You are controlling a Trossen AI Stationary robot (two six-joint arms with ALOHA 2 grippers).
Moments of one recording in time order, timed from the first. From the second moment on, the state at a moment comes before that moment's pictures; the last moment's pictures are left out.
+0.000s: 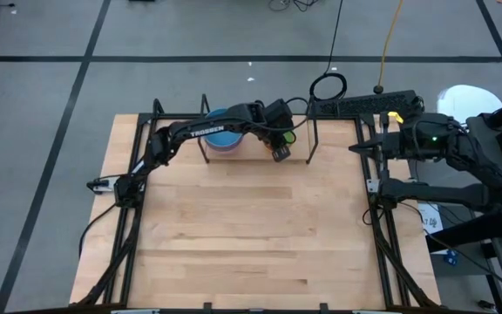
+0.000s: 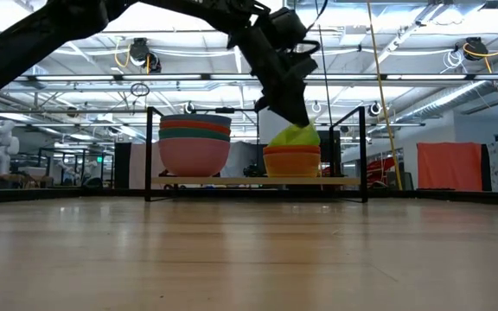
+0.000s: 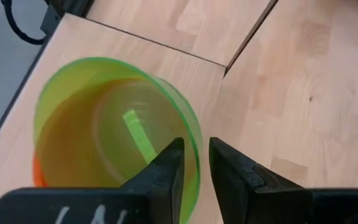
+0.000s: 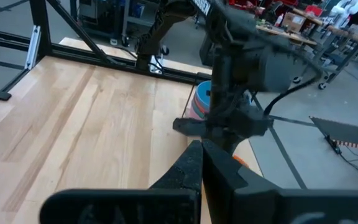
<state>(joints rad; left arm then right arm) 0.32 2.28 2.22 -0.87 0.07 -0.02 -0.33 0.58 1.09 -0.84 -0.18 -0.33</state>
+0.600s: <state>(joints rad) 0.26 2.01 2.22 -1.08 0.02 -0.05 -0.33 0.78 0.72 -0.12 -0.17 -0.31</state>
